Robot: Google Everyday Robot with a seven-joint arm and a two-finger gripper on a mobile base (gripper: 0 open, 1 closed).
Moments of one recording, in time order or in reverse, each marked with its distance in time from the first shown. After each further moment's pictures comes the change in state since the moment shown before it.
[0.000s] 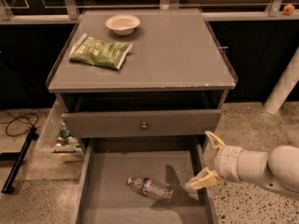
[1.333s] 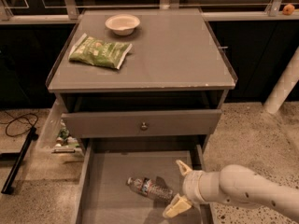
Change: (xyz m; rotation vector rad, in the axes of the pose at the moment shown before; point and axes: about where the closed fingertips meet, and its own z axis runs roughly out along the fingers) arm 0.062 0.092 0.106 -0.188 0.119 -0.008
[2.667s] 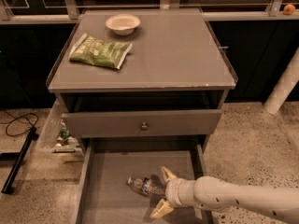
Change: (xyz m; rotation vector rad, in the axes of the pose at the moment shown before) arm 0.036 0.005 0.111 0.019 -0.004 -0.126
